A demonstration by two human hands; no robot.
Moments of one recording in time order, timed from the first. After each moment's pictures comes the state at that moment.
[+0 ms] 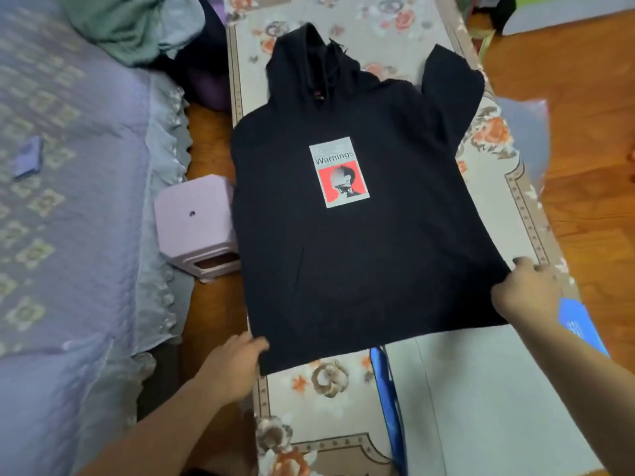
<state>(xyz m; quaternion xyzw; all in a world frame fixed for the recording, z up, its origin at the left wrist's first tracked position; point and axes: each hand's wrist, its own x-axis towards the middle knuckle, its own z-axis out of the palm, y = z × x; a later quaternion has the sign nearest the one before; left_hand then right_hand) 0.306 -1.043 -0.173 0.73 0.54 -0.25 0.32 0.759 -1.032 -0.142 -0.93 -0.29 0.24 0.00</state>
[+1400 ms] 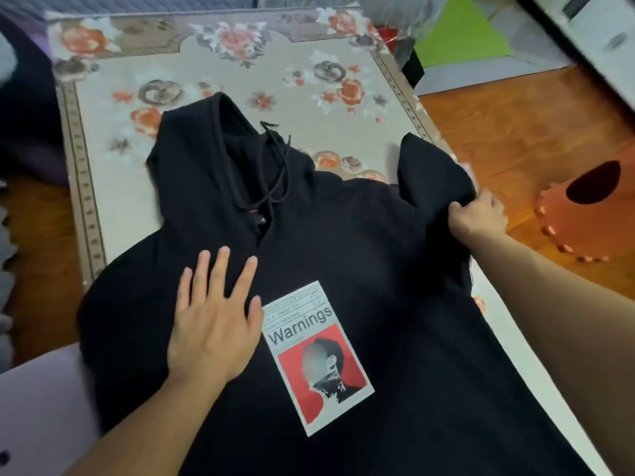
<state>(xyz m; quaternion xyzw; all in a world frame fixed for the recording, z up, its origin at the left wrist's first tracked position) 0.442 -0.594 -0.323 0.85 0.53 -0.03 0.05 0.845 -0.602 -0.242 -0.96 -0.18 0.18 0.12</state>
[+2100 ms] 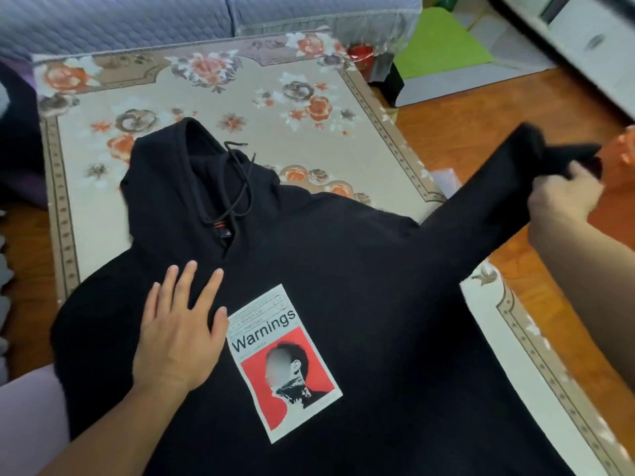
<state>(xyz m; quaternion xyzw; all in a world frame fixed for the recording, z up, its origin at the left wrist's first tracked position) 0.447 -0.596 -0.313 0.84 0.54 -0.03 0.04 0.948 -0.648 -0.173 -0.83 -0.03 0.05 0.56</state>
